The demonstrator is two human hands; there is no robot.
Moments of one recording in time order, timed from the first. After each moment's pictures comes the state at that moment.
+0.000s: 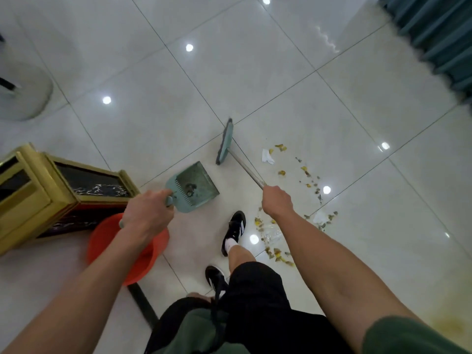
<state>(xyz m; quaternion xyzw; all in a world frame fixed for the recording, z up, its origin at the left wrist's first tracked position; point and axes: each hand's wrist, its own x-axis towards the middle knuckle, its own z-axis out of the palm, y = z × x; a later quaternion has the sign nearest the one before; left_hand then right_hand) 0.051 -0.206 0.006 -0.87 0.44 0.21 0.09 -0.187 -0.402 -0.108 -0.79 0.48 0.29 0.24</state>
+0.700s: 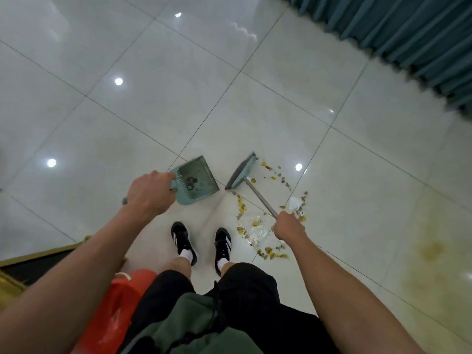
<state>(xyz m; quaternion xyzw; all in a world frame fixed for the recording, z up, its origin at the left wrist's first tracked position) 0.023 -0.422 0.018 -0.74 0.63 0.18 0.13 -0.325 -0.417 -0.101 -0.58 0.69 0.28 0.32</state>
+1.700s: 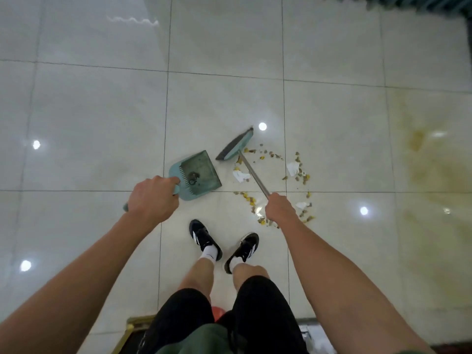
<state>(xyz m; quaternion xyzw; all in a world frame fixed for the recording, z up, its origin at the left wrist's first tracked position) 0.100 -0.614 -0.034 -0.51 0.82 0.14 0.21 -0.184 -0.483 -0.138 -0.35 0.84 0.17 0.38</state>
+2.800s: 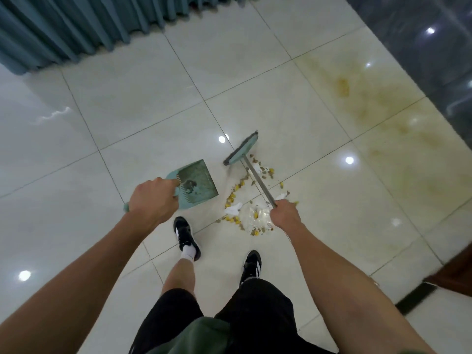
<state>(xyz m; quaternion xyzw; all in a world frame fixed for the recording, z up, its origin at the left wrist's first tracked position) -0.116 -0.680 -0.002 -0.29 0.93 0.04 0.21 -0.305 -0.409 -0.124 -0.07 0.91 -0.08 0.41</state>
